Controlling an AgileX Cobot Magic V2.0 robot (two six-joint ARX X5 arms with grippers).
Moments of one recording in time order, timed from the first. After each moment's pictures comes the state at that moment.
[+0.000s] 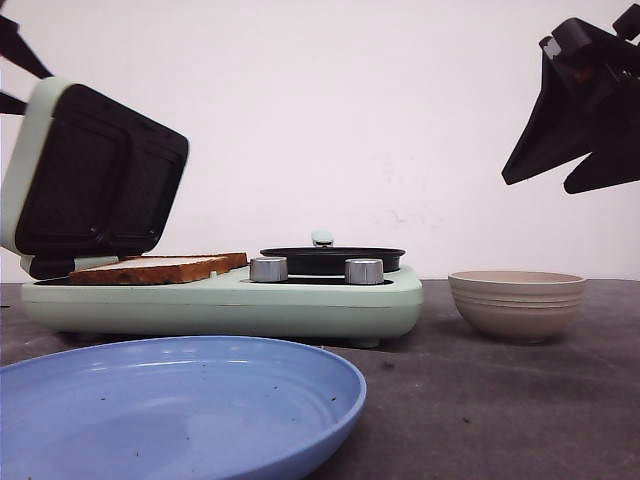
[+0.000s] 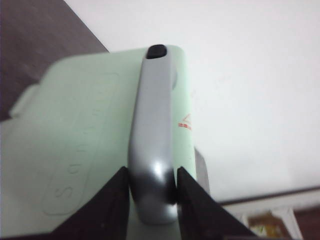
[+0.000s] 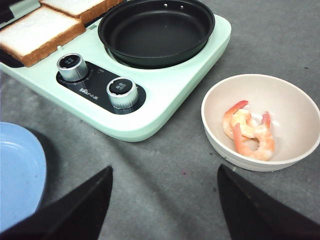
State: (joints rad) left arm 0.16 1.35 0.94 0.15 0.65 -0.90; right arm 0.52 0.79 0.45 -0.12 -0.03 0.14
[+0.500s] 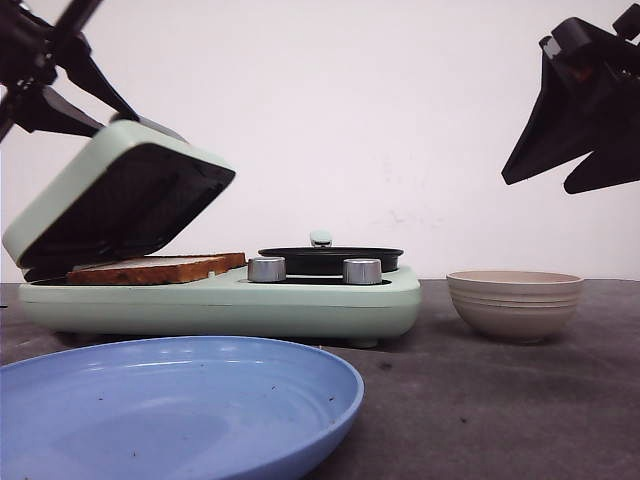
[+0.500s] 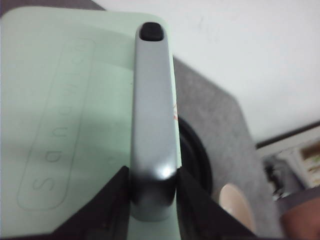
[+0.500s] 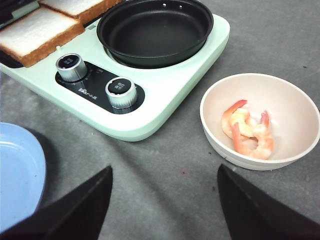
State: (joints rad) left arm -0.08 1.35 0.95 0.00 0.48 -0.60; right arm 0.52 0.79 0.45 -0.12 -0.03 0.15
